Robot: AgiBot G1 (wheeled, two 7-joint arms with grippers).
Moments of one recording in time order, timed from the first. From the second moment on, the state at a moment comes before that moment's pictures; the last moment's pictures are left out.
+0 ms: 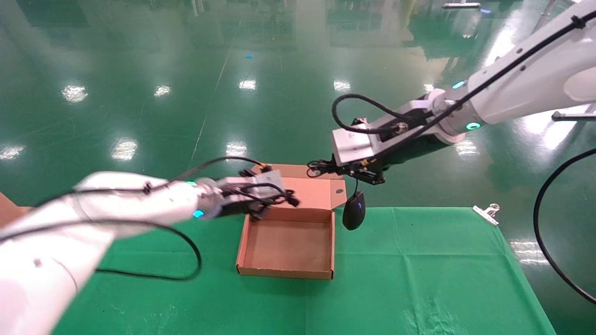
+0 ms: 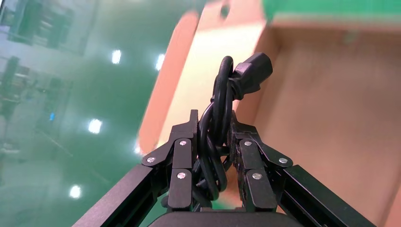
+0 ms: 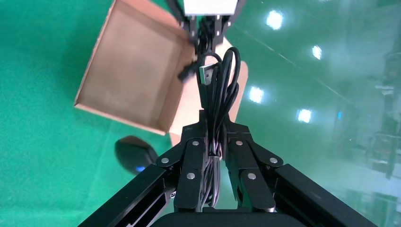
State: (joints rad) left arm -1.63 1.38 0.87 -0.36 1.68 0.70 0.15; right arm 2.00 -1.30 -0.73 0.40 -1.82 -1.34 -0.42
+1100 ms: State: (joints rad) left arm -1.58 1.34 1.23 -0.50 1.45 0.60 -0.12; right arm 1.97 -1.36 -0.77 0.33 -1.78 -1.31 -0.48
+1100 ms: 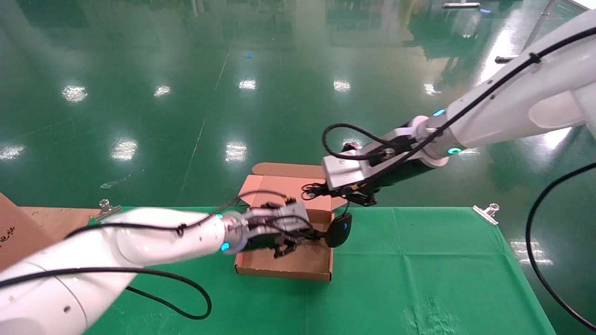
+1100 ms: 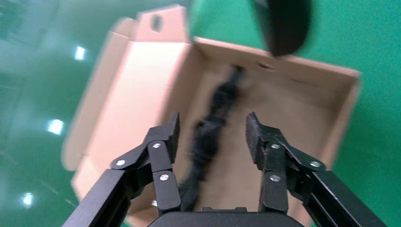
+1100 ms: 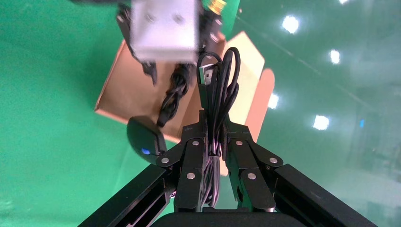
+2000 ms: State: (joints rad) left arm -1.39 0.84 1.04 -0.70 1.09 0.86 0.11; right arm 1.76 -1.38 -1.28 0.83 -1.60 -0.73 -0.10
